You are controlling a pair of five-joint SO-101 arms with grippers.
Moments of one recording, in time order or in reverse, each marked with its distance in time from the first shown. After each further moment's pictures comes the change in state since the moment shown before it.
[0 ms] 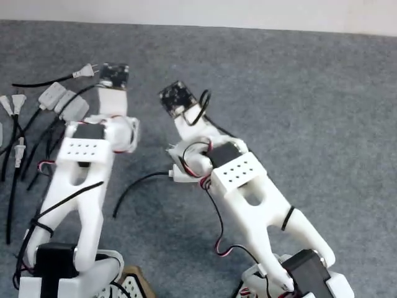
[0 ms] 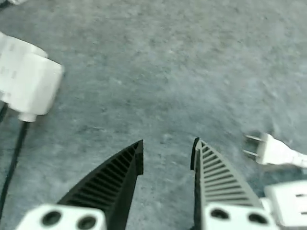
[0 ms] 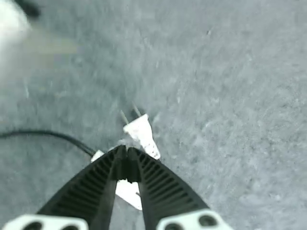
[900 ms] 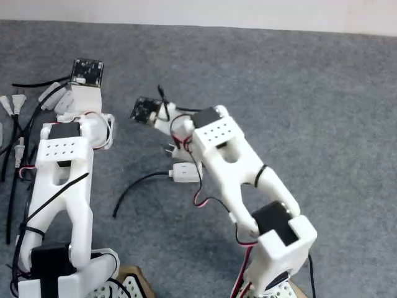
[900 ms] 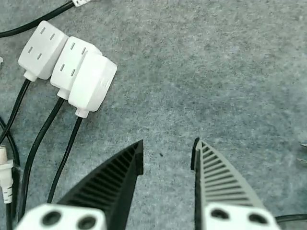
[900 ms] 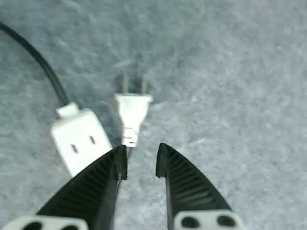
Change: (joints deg) left arm -8.7 0.0 -1.0 -0.4 -6.2; right arm 3.3 27.4 -29.5 19.4 36.4
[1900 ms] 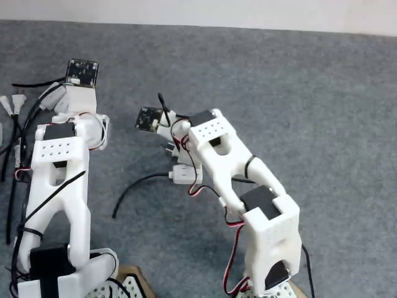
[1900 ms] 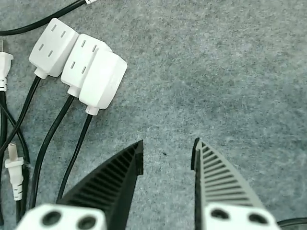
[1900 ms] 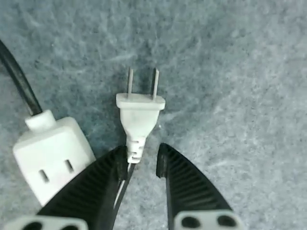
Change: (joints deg) left arm -1.8 0.0 0.0 0.0 -1.7; right arm 0.5 12.0 -2.0 -4.7 3.2
